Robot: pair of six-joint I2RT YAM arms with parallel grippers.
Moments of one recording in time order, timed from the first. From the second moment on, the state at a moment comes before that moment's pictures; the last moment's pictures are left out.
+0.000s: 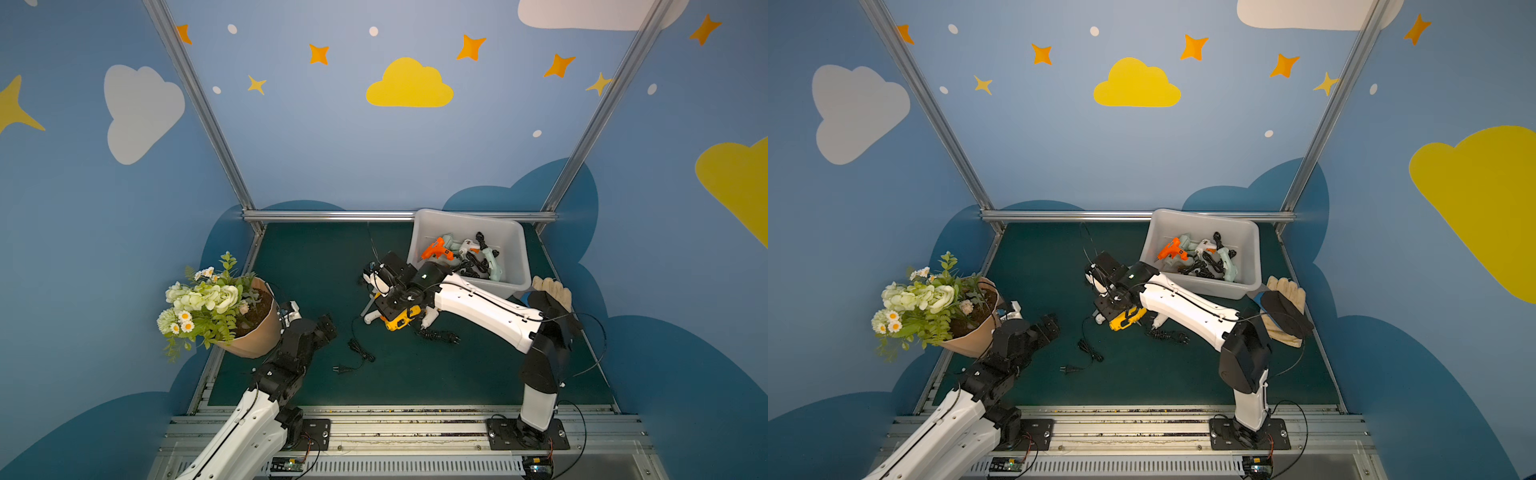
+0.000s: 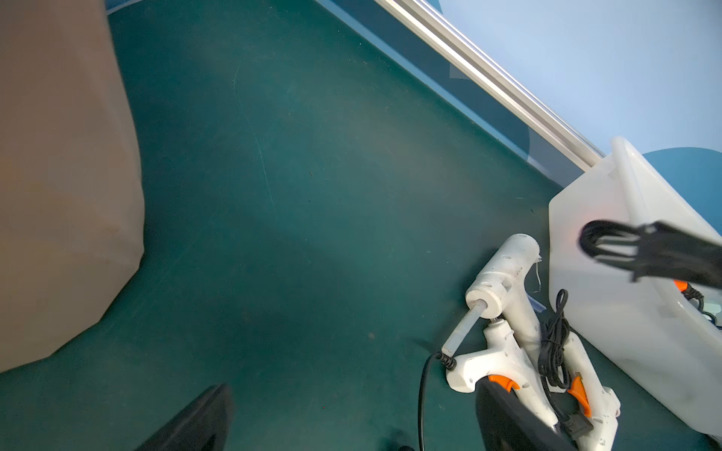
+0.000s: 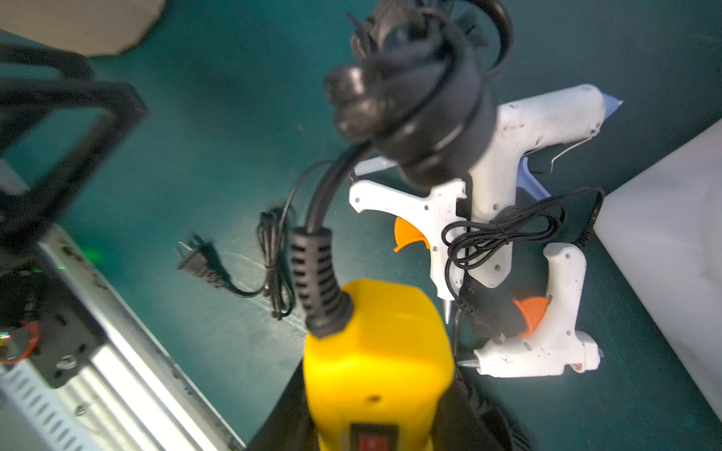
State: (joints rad) left arm -0.37 0.62 0.35 -0.33 -0.32 -0.74; right arm 0.98 1.83 1.74 -0.93 -0.01 0.15
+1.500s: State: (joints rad) left arm -0.37 0.67 0.35 -0.31 -0.27 -0.74; right arm 0.08 1.89 1.75 -0.69 -0.23 0.29
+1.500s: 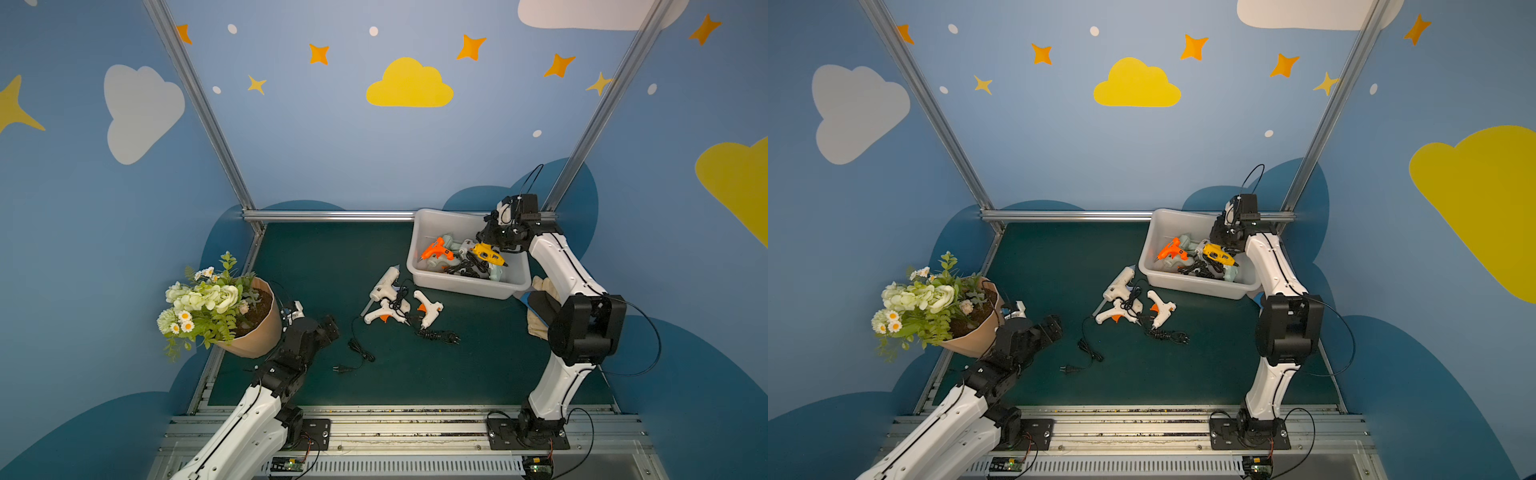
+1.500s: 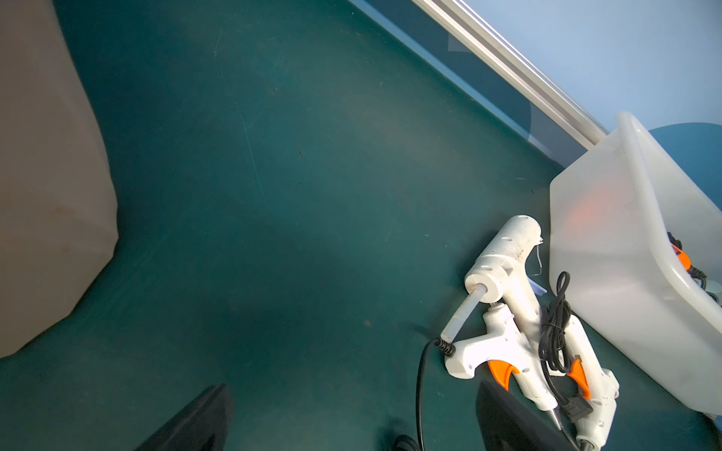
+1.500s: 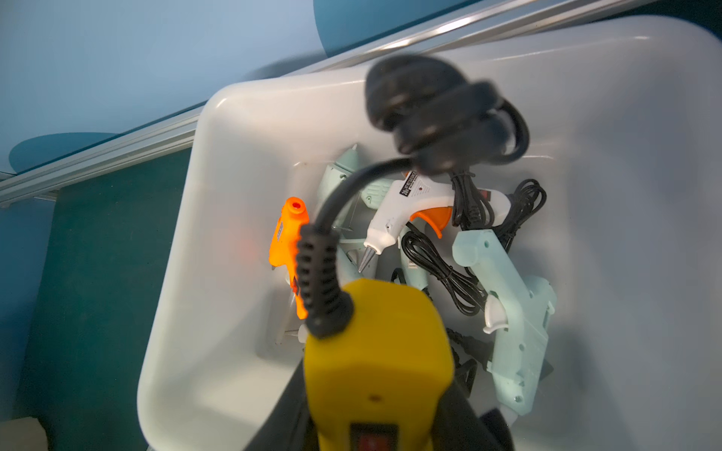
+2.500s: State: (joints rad) left arm -0.36 0.63 0.35 -0.33 -0.27 -0.74; right arm -0.01 2.16 1.88 -0.85 -0.26 0.29
